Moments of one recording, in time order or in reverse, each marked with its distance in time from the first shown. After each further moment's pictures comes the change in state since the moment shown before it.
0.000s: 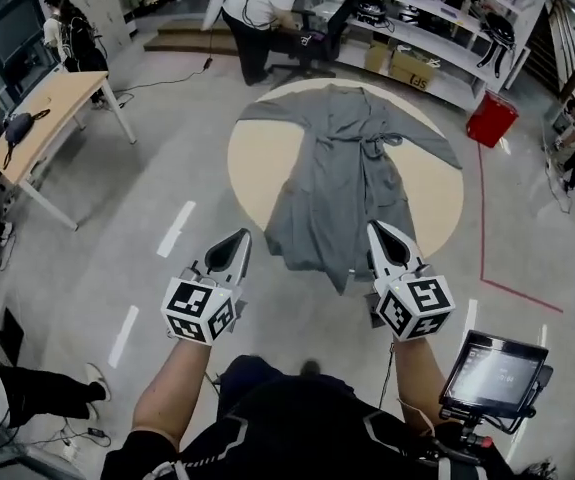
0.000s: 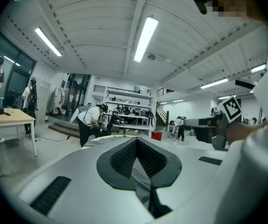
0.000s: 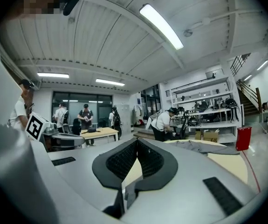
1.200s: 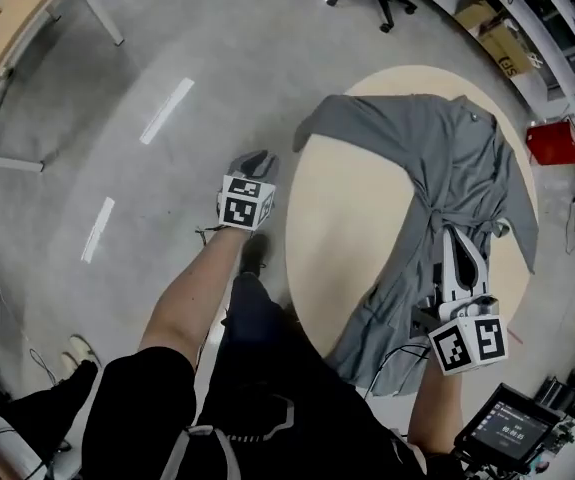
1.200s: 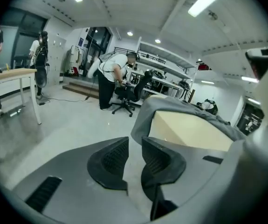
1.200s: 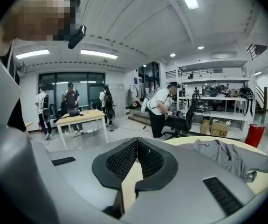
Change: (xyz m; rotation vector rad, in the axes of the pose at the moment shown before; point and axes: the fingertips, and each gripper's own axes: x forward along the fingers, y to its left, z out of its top) left arm 0.400 0.531 -0.291 -0.238 0.447 0.140; right arm 0.522 -0.047 -0.064 -0.011 0.262 -0.050
